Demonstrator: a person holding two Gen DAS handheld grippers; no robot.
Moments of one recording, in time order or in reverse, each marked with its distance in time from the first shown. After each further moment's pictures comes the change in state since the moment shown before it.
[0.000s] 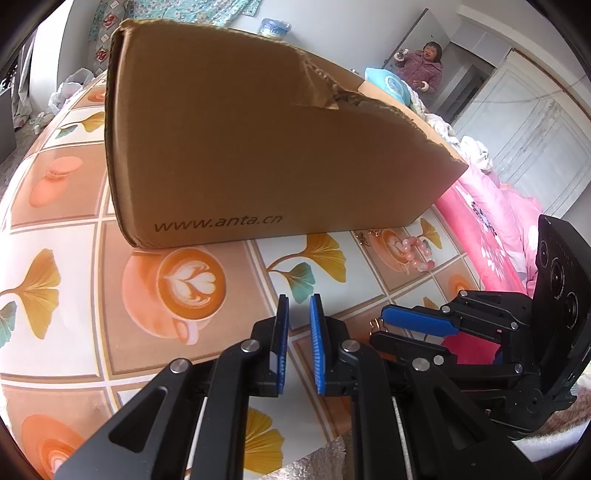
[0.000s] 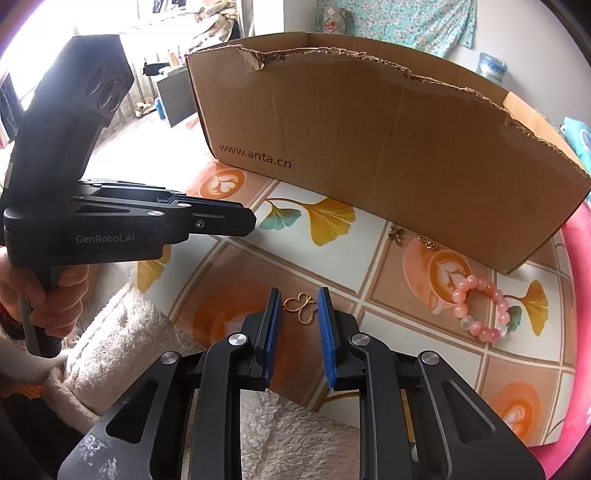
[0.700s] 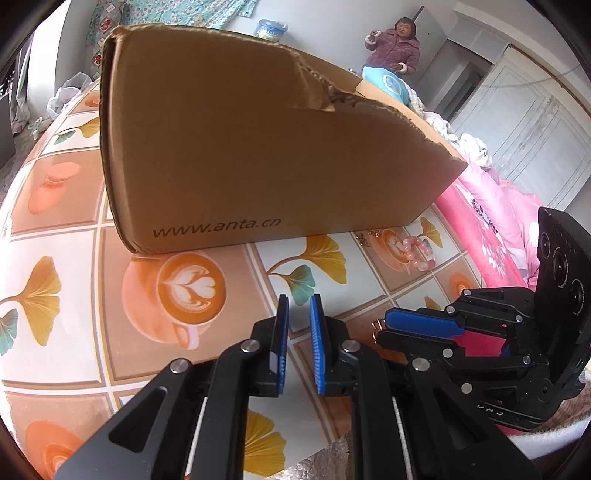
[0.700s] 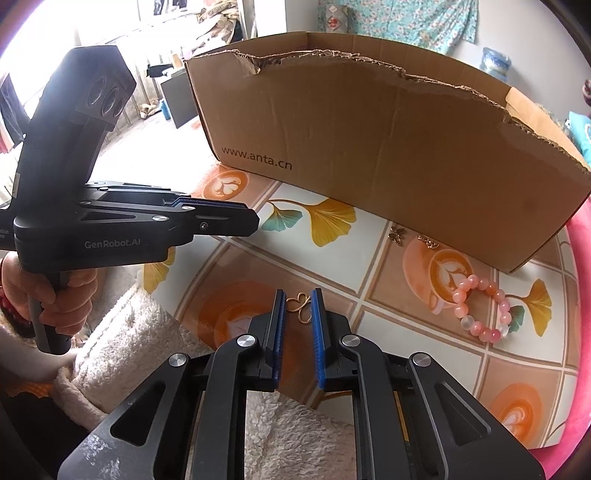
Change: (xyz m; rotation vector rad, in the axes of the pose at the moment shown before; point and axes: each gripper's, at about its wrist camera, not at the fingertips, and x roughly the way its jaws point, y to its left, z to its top) left arm -0.001 -0.001 0.001 0.013 -0.002 0.005; right arm -0.007 -0.004 0.004 0.014 0.016 0.035
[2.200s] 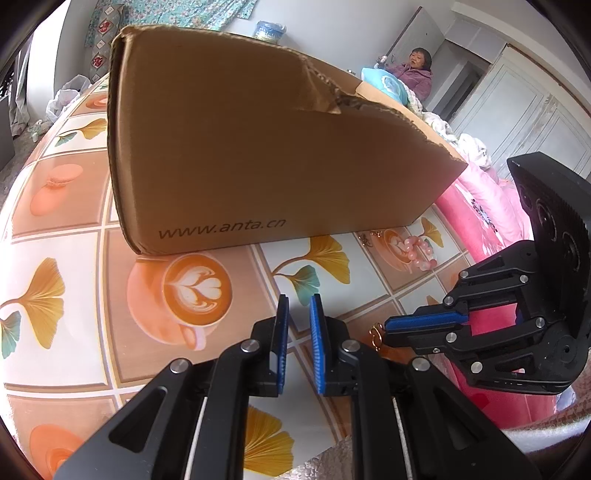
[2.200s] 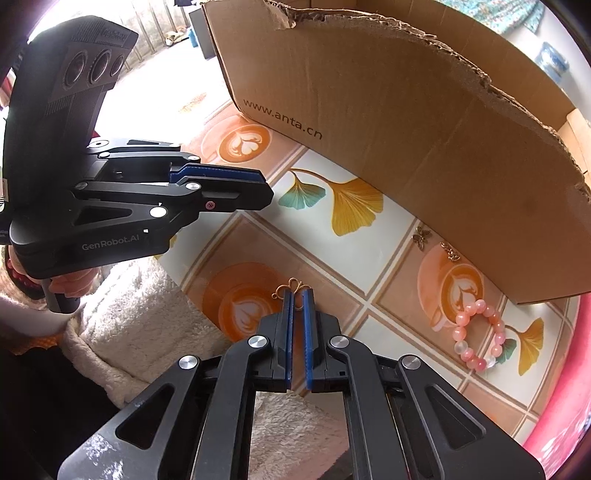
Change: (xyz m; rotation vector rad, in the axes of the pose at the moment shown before) left arm -0.002 0.003 0.001 0.007 0.003 -0.004; right arm 0.027 0.003 0.054 -0.159 0.304 0.053
